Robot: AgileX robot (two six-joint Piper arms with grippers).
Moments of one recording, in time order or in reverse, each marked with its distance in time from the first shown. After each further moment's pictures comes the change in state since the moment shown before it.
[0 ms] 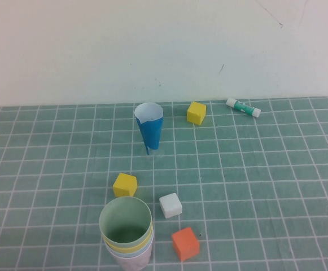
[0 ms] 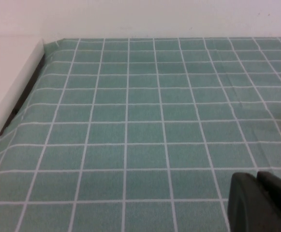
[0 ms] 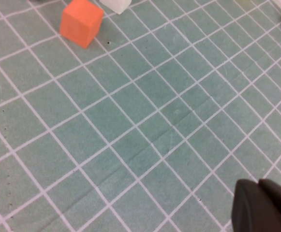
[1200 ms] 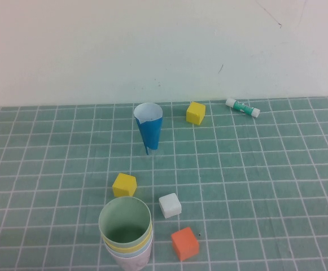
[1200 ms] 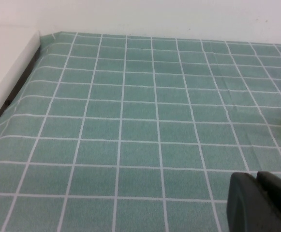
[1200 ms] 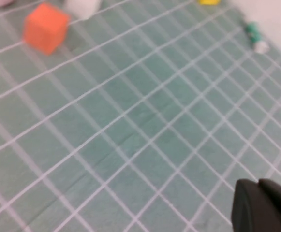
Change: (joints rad) right arm -0.190 -0.061 0.000 0.101 -0.022 -0.164; left arm -0.004 0.000 0.000 -0.005 0.002 -0.057
